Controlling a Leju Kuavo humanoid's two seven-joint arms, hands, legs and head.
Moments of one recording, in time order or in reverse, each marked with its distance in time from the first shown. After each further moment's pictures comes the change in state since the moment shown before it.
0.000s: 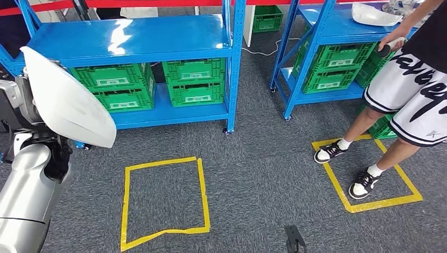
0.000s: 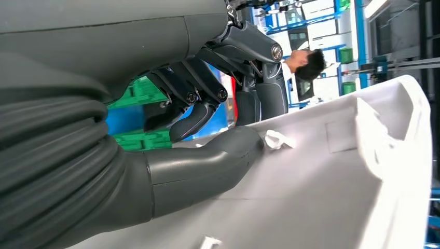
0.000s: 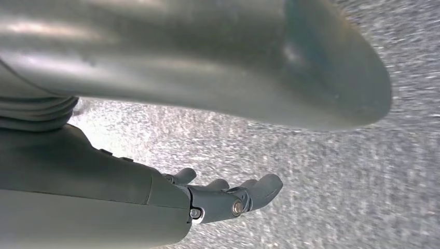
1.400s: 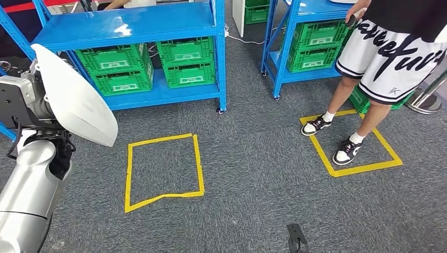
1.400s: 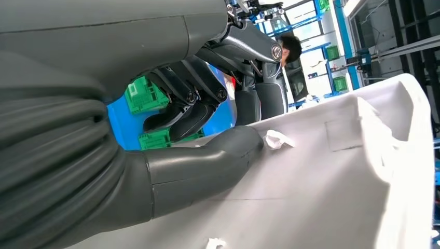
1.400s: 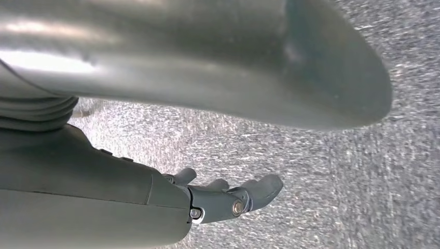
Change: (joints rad) left arm -0.037 -0.015 0.004 0.078 -0.083 0.015 -0.027; right arm -0.011 0.010 -0.024 0.000 -0.002 -0.009 -0.008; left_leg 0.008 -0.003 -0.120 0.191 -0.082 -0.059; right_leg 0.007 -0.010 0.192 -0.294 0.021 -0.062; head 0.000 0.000
